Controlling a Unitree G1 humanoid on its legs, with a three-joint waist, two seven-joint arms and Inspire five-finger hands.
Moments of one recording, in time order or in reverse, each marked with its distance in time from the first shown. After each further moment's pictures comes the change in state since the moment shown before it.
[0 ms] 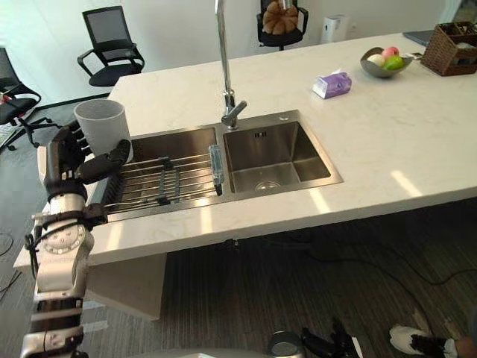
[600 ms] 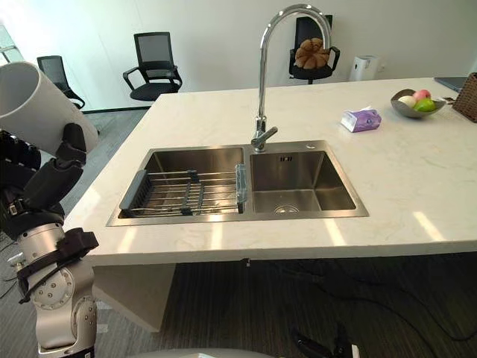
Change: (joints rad) left arm 0.196 -0.188 -0.002 -0.331 -0.105 -0.266 0.078; right arm 0.006 0.098 -0.040 -0.003 -0.075 -0.072 -0.127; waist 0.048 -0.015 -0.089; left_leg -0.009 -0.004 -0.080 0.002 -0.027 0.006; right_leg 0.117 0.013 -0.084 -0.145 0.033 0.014
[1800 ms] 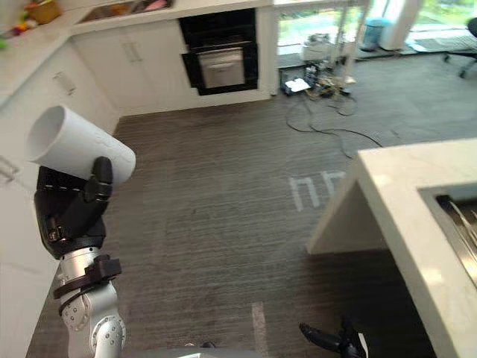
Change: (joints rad) left arm 0.141 -0.094 -0.168 0.163 -0.266 -0.212 -0.259; right arm -0.248 -0.196 -0.004 0.374 0.150 -0.021 0.108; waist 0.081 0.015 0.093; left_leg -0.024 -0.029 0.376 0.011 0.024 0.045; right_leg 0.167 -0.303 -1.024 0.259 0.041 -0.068
